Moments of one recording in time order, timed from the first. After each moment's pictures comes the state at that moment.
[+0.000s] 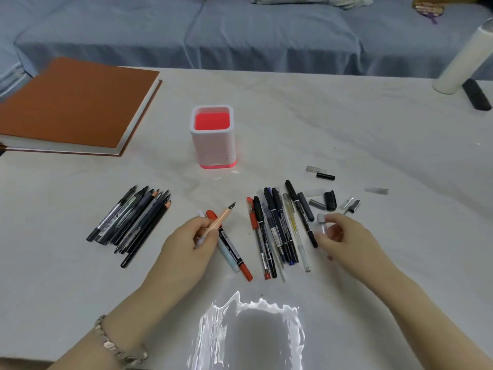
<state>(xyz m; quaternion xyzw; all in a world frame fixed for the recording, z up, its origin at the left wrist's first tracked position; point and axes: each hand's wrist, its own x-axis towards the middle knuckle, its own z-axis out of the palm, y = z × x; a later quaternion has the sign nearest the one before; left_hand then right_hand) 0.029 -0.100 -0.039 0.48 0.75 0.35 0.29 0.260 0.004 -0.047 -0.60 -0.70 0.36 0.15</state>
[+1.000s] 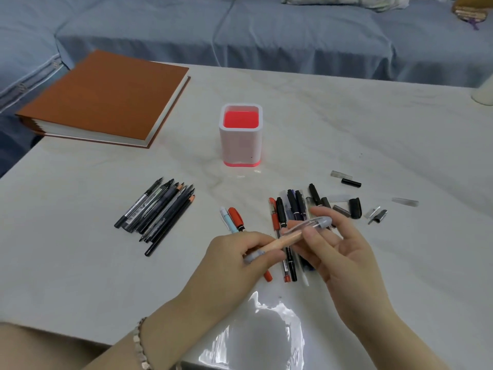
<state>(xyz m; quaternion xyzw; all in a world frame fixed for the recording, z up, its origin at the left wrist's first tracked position) 0.064 -0.113 0.004 0.50 0.67 0.40 0.37 0.206 -0.055 -0.002 -0.38 -0.43 0.71 0.41</state>
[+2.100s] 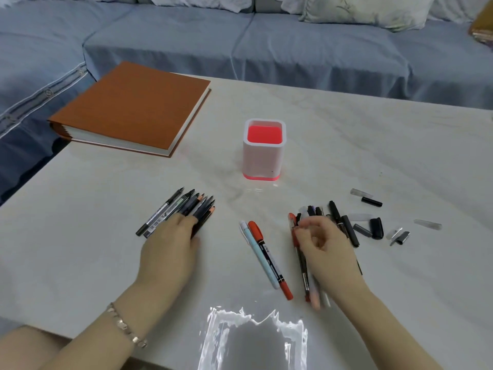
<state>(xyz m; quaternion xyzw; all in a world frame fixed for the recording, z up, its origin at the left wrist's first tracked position) -0.038 -0.124 -0.036 0.46 0.87 0.16 0.06 0.162 -0.021 -0.037 -0.51 -0.68 0.46 0.26</state>
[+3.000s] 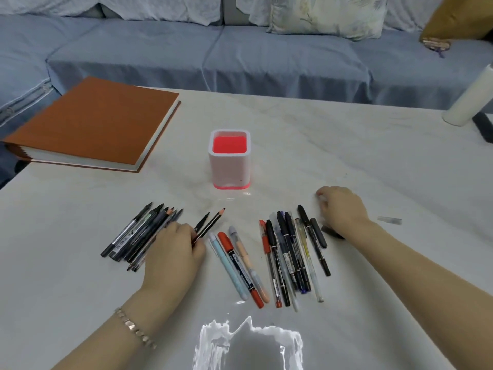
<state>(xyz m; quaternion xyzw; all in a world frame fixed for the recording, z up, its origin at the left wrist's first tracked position) -0.011 -0.086 -0.050 0.49 0.85 0.18 0.08 0.219 0.124 -0.073 -0.56 -0.82 0.07 0.03</state>
